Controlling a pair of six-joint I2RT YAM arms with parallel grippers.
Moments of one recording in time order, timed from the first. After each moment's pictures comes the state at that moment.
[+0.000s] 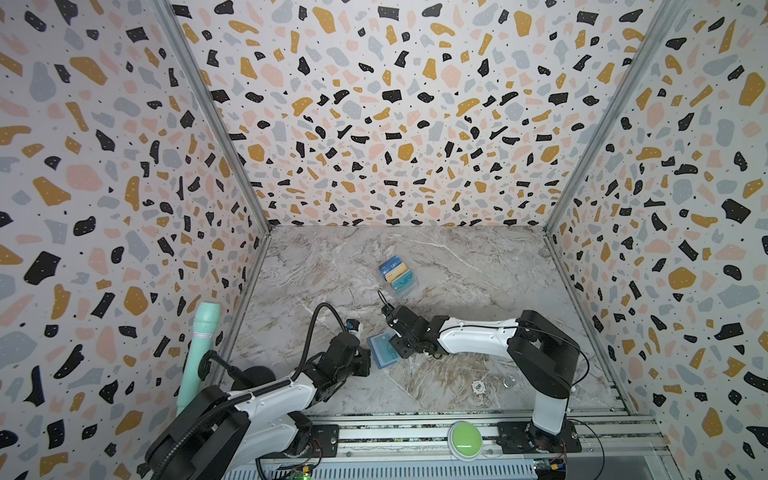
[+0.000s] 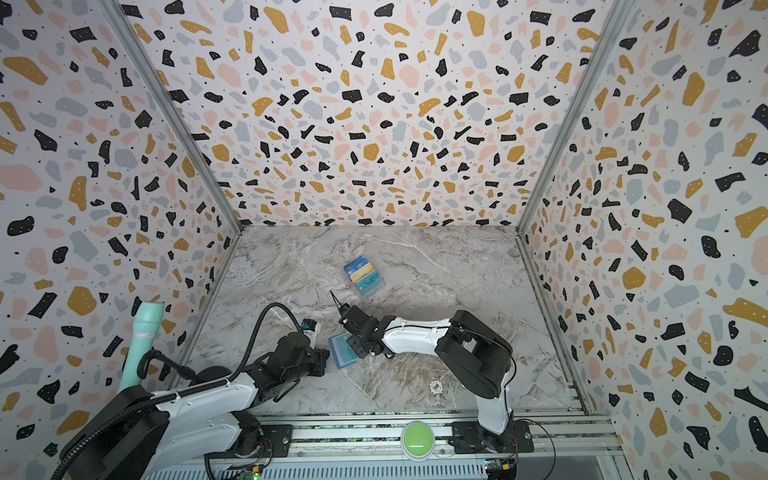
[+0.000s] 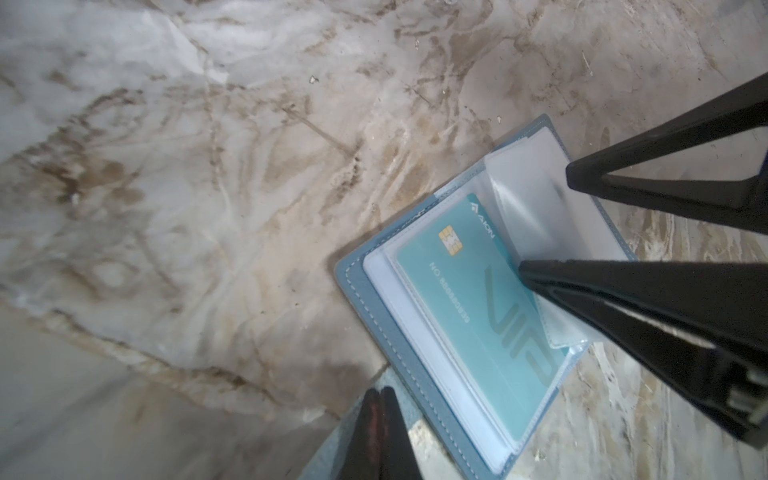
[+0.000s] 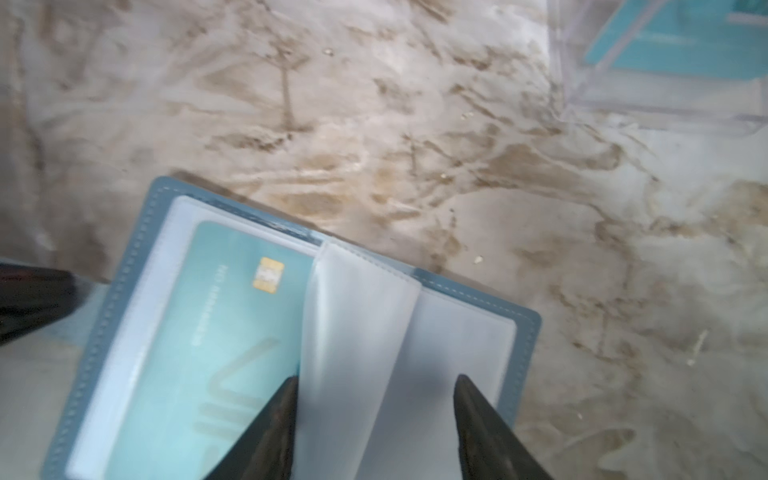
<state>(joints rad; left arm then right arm) -0.64 1.12 0.21 0.12 0.00 -0.53 1.01 1.86 1.12 -0.30 0.21 0.16</state>
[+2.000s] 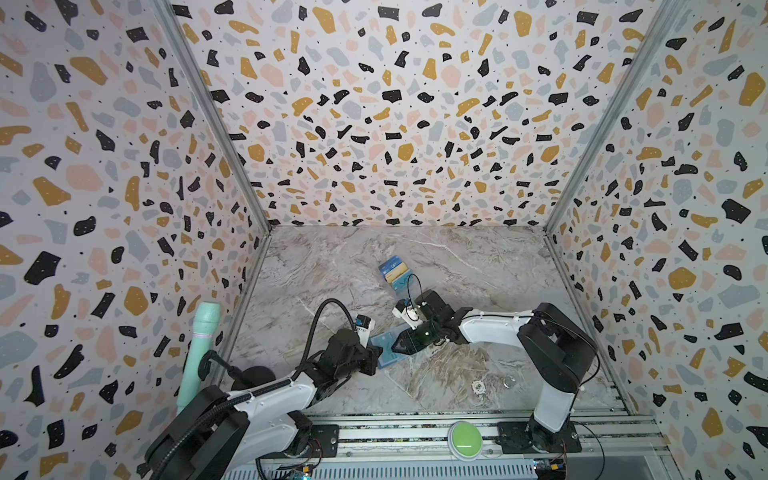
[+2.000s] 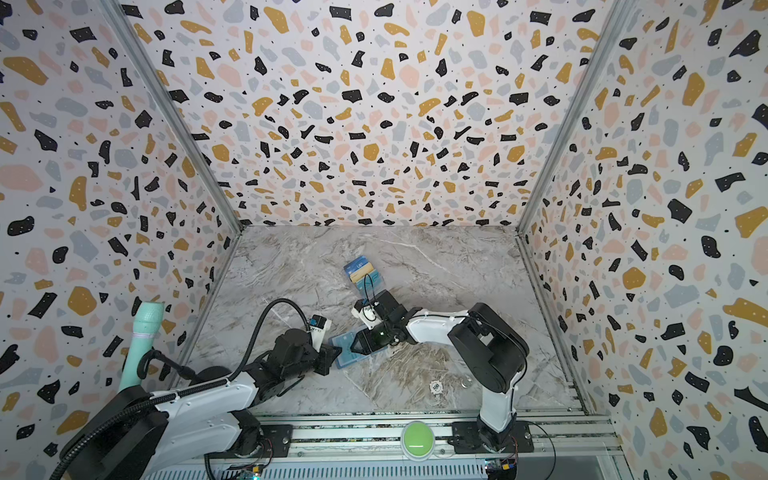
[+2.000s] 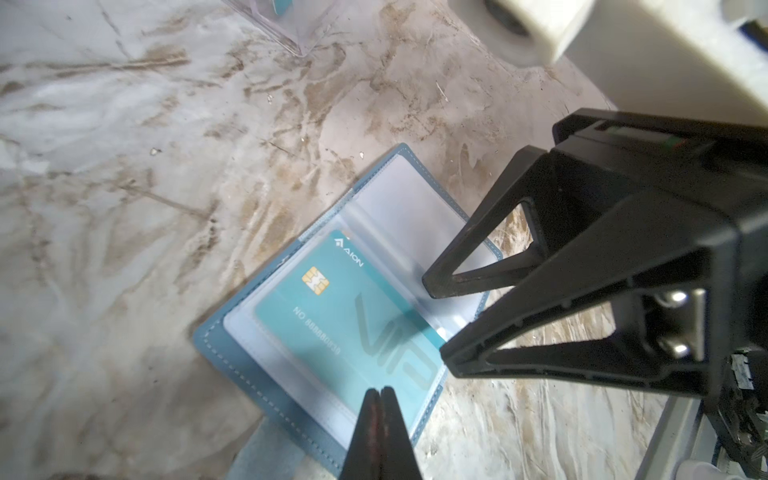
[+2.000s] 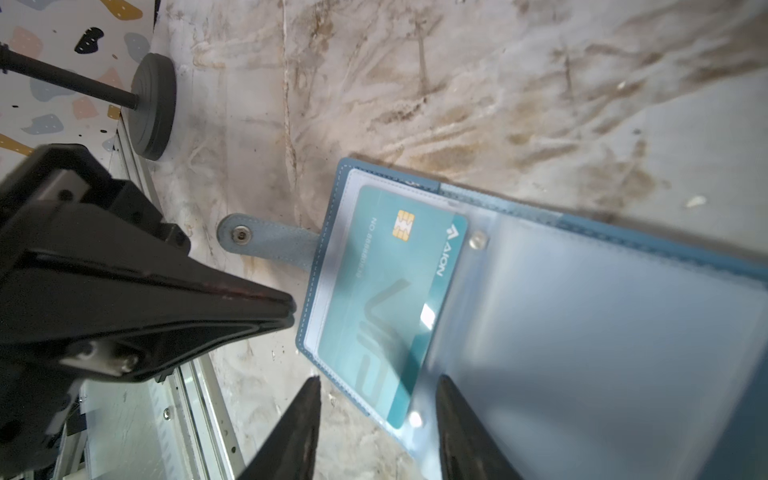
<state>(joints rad) -0.65 1.12 0.22 0.25 0.18 -0.45 0.82 1.82 0.97 -0.09 -0.56 0.34</state>
